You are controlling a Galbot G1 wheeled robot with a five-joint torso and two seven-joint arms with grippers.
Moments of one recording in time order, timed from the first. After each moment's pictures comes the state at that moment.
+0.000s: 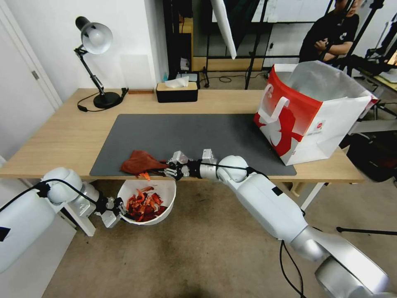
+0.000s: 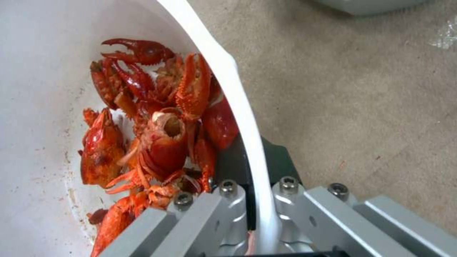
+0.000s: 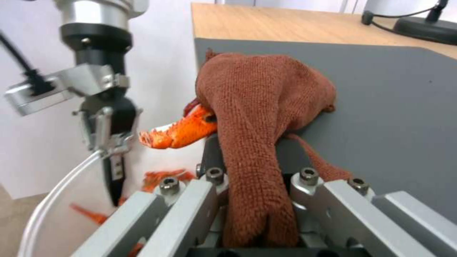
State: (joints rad) left arm 0.77 -0.59 0.00 -1.50 0.33 -0.72 1.15; right arm -0.50 1.27 -0.25 1.31 0.36 -0.07 -0.80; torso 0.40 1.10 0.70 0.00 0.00
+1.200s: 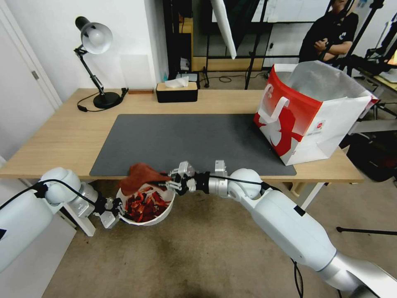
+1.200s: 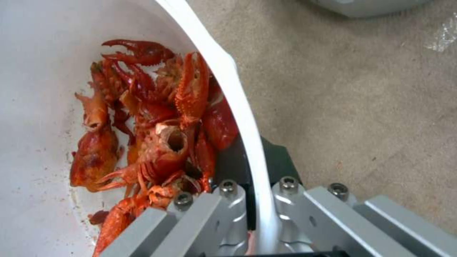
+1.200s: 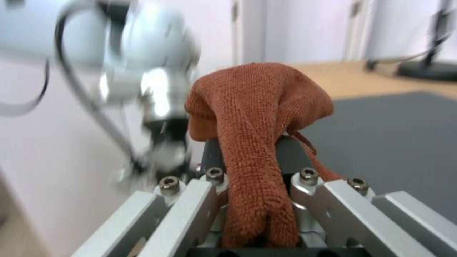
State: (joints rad) left arm 0.81 -0.58 -0.02 -1.53 0.33 -0.70 1.14; right arm -0.66 1.15 -0.20 1.63 0.60 -0.12 -0.67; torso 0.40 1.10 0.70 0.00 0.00
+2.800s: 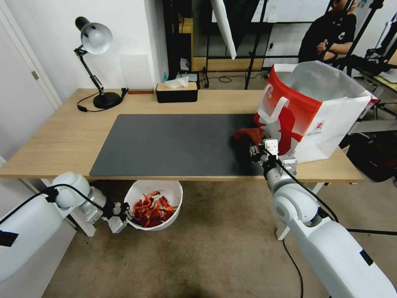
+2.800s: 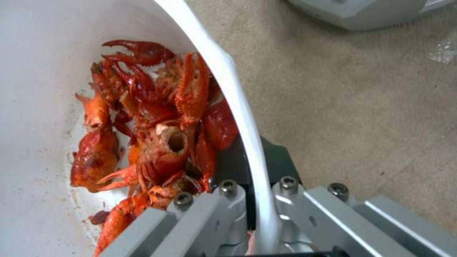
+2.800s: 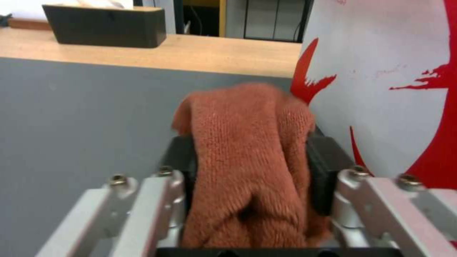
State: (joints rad) left arm 0.81 -0.62 0.00 -1.54 0.35 -0.71 1.14; right arm -1.01 1.05 0.19 1.96 0.54 -0.42 0.40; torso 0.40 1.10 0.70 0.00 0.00
